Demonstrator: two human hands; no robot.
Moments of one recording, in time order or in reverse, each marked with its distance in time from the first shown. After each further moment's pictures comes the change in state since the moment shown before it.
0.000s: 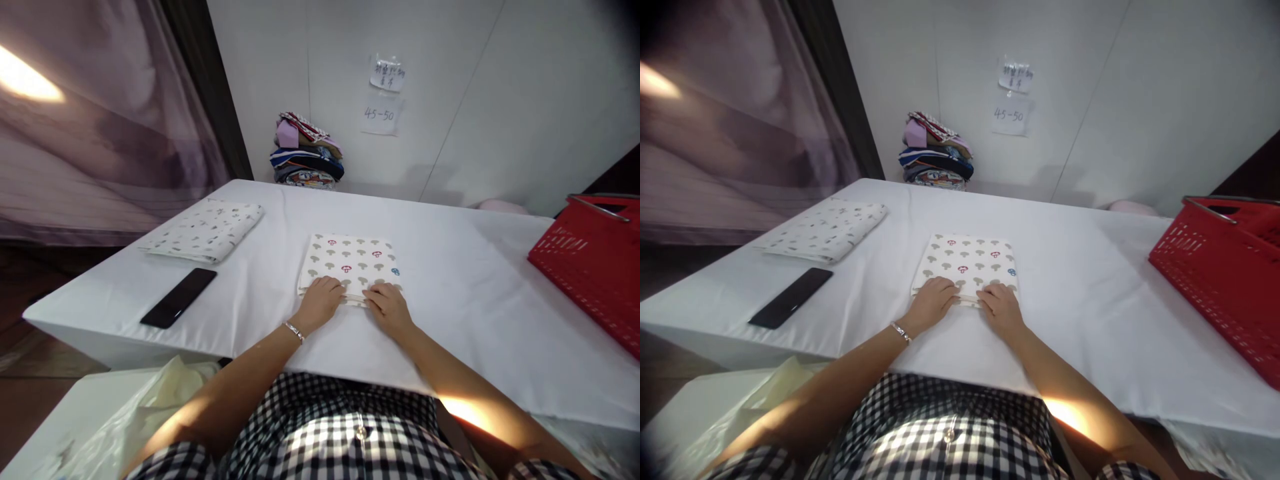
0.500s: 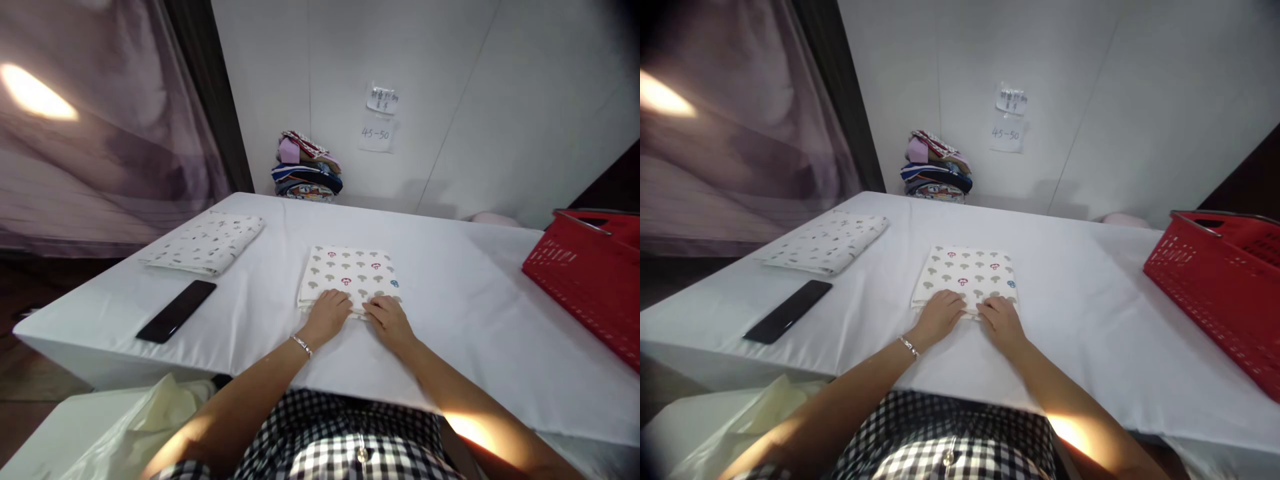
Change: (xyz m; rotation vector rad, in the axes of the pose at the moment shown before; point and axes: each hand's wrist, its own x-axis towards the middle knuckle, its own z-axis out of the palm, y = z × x) left_hand 0.006 0.010 0.008 0.029 0.021 0.044; right_hand 0.001 -0.004 -0.005 0.001 -0.014 -0.045
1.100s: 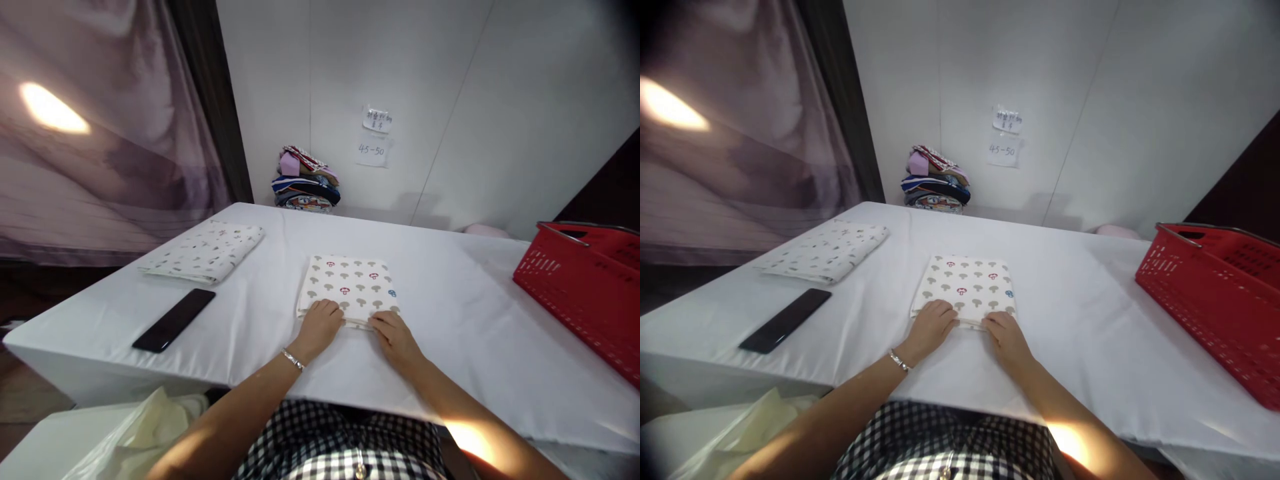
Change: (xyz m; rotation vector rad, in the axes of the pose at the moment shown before) left_hand -0.012 -0.002 -0.008 0.067 0.041 -0.040; right_hand -0.012 -0.012 -0.018 0.111 0.005 0.049
